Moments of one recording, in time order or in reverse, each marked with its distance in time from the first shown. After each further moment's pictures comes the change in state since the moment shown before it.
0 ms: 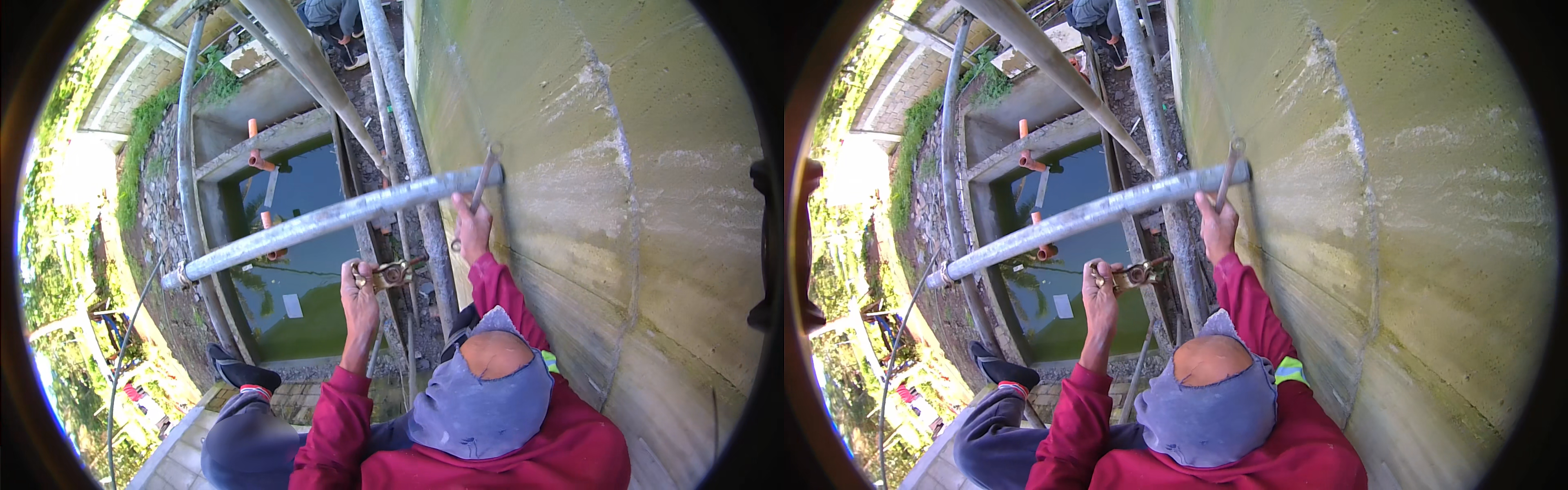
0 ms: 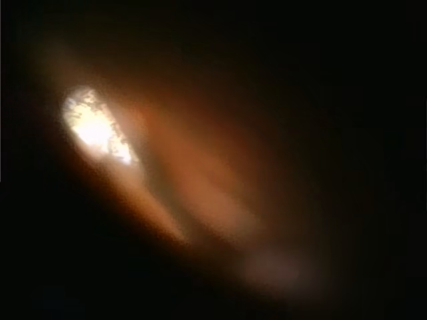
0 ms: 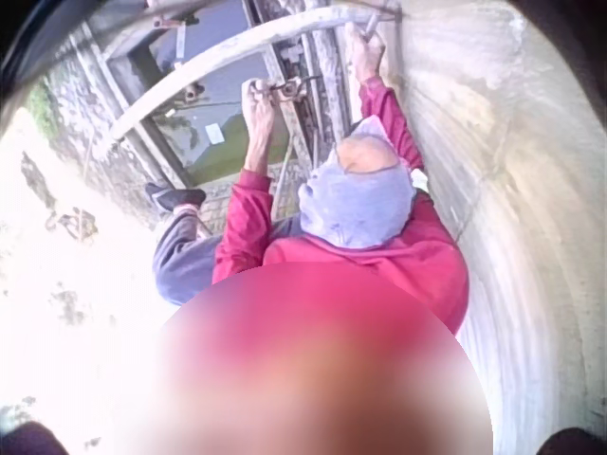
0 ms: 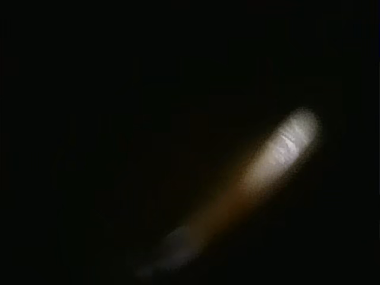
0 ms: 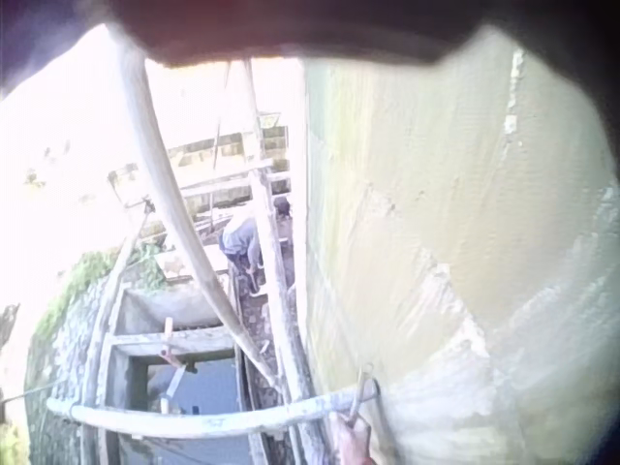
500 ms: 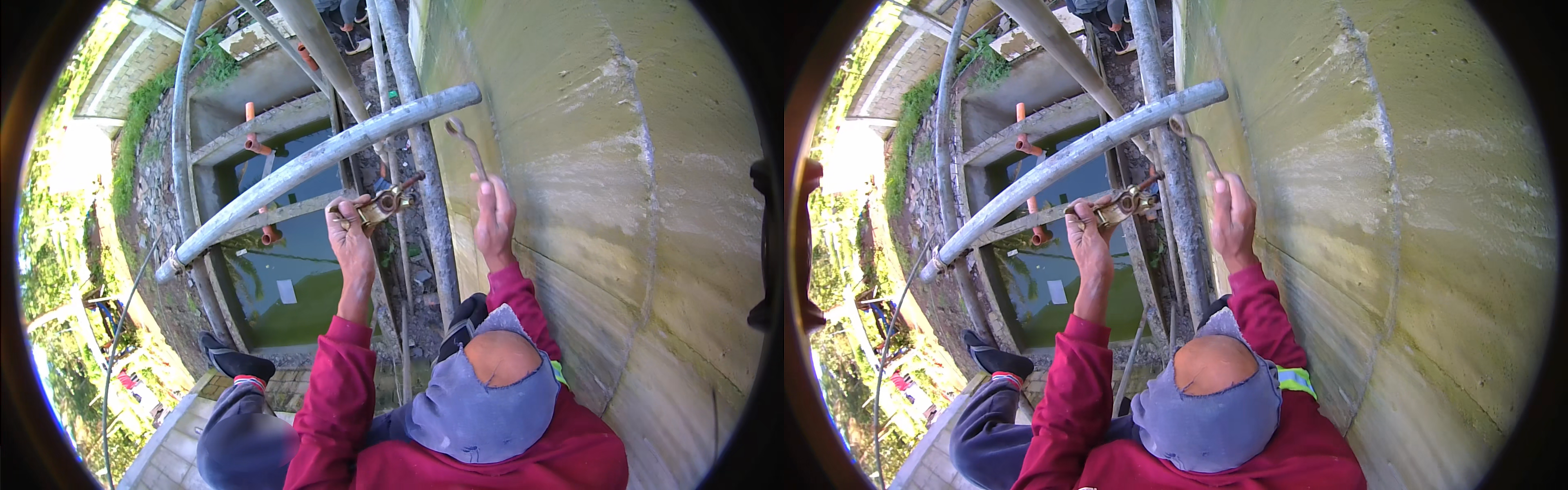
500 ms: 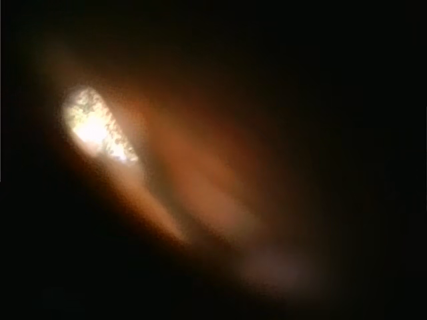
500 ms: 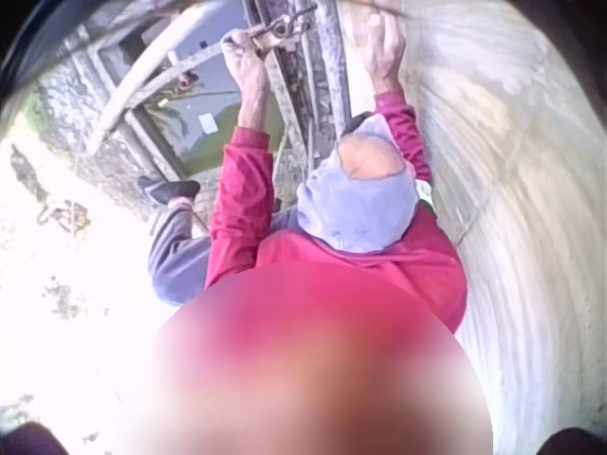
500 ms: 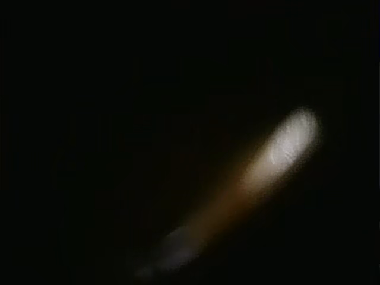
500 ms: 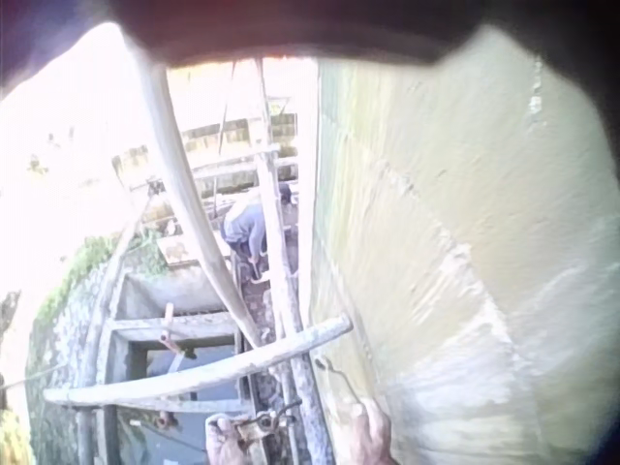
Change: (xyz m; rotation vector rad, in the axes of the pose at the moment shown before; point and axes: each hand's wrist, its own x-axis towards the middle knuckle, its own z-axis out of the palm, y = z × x) left_hand 0.071 0.022 0.026 -0.389 0.099 0.151; right_hand -0.030 -0.058 -0.002 -0.457 -0.130 -0.595
